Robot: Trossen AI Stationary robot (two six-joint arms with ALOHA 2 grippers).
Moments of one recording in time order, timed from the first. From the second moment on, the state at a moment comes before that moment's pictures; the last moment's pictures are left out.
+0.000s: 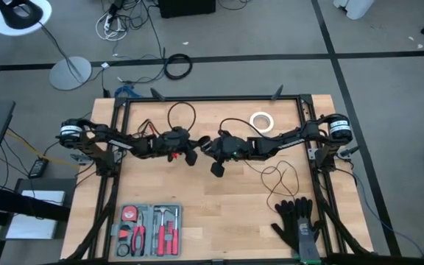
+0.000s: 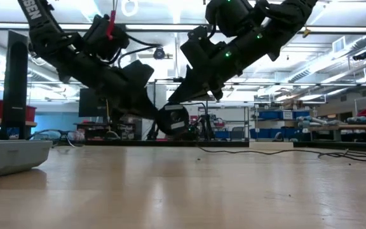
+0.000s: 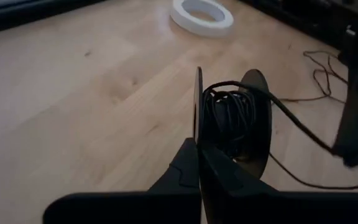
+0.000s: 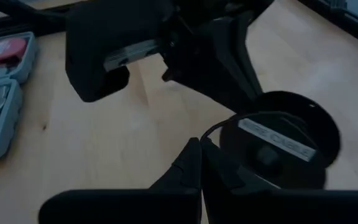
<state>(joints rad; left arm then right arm) 0.16 1.55 0.51 0.58 -0.22 -0.42 0.00 1.78 0.98 0.29 0.21 0.21</state>
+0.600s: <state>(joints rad) 0.15 1.55 0.51 0.67 -0.13 -0.43 0.00 1.78 0.98 0.13 0.21 0.22</state>
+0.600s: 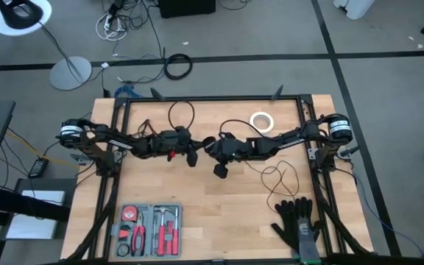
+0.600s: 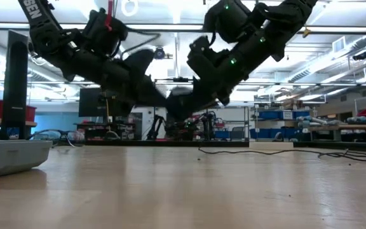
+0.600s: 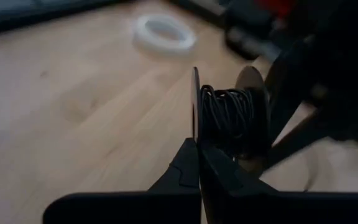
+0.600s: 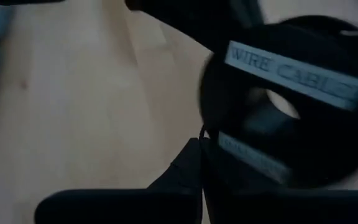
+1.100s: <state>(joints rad) 0.15 1.55 0.51 0.47 -0.34 -0.46 -0.01 1.78 0.94 0.10 0.21 0.29</state>
